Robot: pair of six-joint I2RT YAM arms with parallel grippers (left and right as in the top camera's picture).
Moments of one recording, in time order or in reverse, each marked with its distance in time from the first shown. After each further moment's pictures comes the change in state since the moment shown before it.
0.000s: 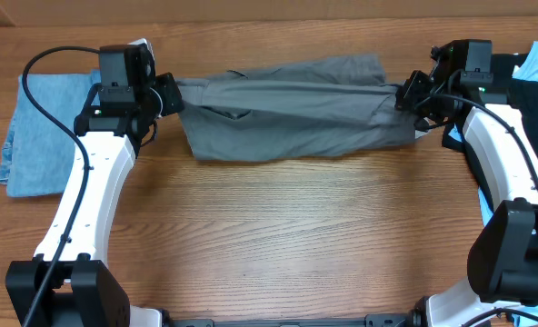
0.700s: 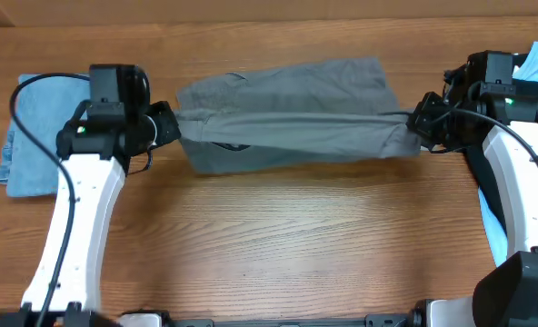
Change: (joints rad) left arm 0.001 -0.125 -0.003 -0.340 0.029 -0.054; right arm -0.025 -0.175 -0.006 -0.345 0.006 0.000
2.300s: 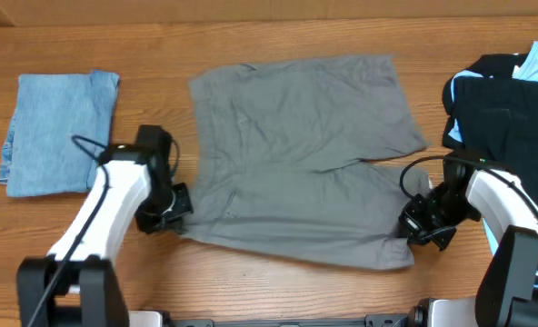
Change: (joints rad) left arm -0.032 0.071 -0.323 -0.306 -0.042 0.004; right arm -0.105 -0.002 -0.542 -0.173 0.016 0.098
